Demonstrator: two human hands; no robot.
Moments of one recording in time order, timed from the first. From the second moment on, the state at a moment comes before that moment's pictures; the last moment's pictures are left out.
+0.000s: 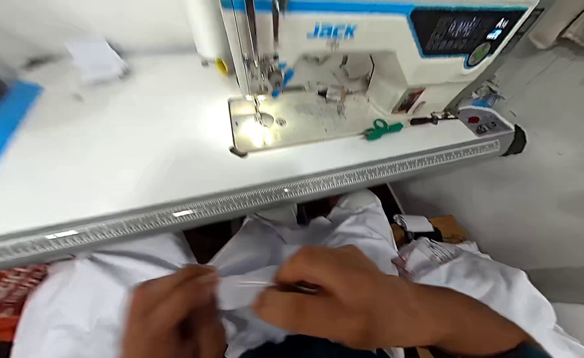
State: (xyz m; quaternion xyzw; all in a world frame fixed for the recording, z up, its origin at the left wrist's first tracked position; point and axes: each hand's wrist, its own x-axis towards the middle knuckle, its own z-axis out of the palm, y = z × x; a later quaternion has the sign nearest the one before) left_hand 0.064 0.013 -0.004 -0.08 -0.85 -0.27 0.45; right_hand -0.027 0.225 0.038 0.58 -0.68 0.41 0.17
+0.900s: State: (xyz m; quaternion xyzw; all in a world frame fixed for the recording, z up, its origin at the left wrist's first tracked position) left_hand -0.257 -0.084 -0.013 -0.19 -0.93 -0.30 0.13; right_hand -0.220 0.119 -0.009 0.21 -0.96 0.17 0.07
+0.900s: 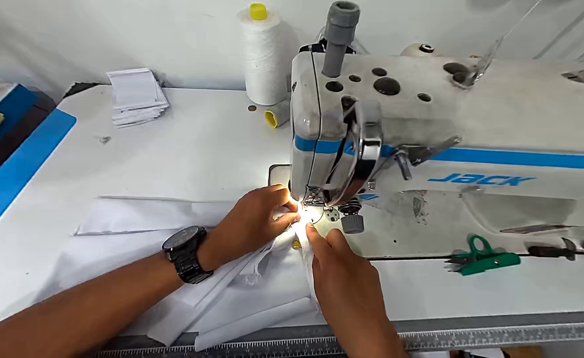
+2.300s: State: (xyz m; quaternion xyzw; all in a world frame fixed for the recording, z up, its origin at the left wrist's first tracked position) left_hand -0.275 -0.086 -0.005 -0.19 -0.93 -0.29 0.15; right_hand -0.227 0.103 -0.011 0.18 -0.97 0.13 0.10
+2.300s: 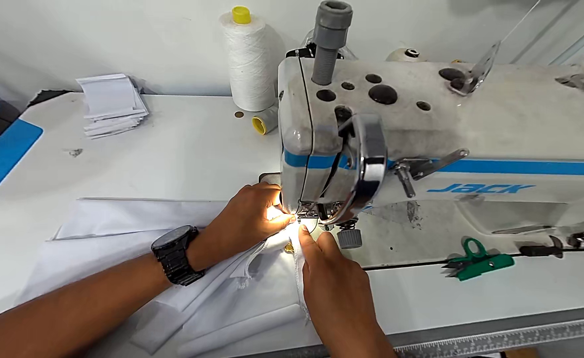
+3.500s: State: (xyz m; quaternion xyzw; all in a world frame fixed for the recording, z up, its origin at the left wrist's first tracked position) left_hand -0.259 -0.098 0.006 -0.24 -0.90 -0.18 0.30; right_hand -0.230 0.154 0.009 0.22 -0.87 0.42 -0.14
